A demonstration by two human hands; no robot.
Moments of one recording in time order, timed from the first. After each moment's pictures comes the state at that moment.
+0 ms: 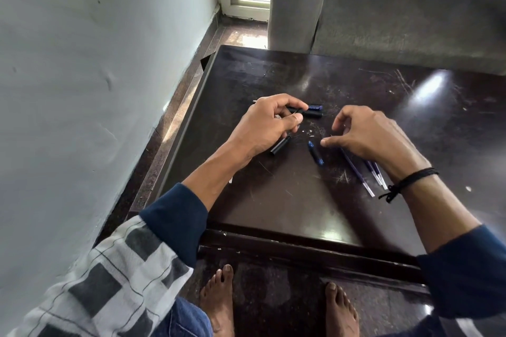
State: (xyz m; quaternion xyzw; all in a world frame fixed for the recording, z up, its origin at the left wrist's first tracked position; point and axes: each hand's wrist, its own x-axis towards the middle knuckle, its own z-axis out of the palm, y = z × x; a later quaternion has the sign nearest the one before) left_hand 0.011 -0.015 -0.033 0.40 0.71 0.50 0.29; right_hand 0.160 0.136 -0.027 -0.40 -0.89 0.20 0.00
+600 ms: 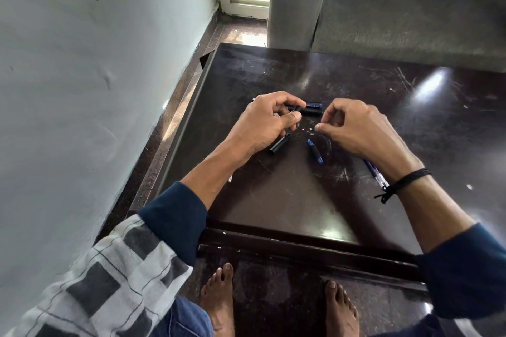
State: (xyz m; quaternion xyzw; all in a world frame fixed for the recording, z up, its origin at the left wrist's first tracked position) left_hand 0.008 -0.015 -0.037 0.40 0.71 0.50 0.28; right_hand 0.154 0.127 -0.031 -0.36 -0.90 0.23 0.08
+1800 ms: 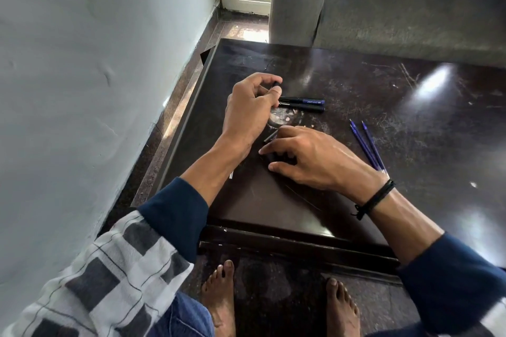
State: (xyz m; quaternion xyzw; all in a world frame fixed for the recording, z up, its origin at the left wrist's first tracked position) left_hand 0.002 -0.011 -0.036 0.27 0.75 0.58 0.16; right_hand 0.137 0.070 -0.049 -0.04 -0.98 0.19 0.03
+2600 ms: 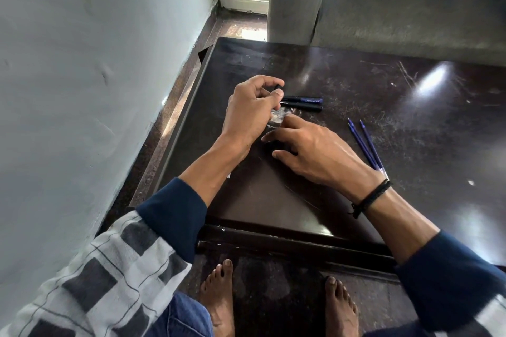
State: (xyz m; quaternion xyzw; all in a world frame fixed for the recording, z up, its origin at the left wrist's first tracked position) left_hand 0.006 -0.013 -0.035 0.28 0.75 0.56 0.19; right_hand 0.135 0.072 -0.053 -0.10 -0.98 0.16 0.06
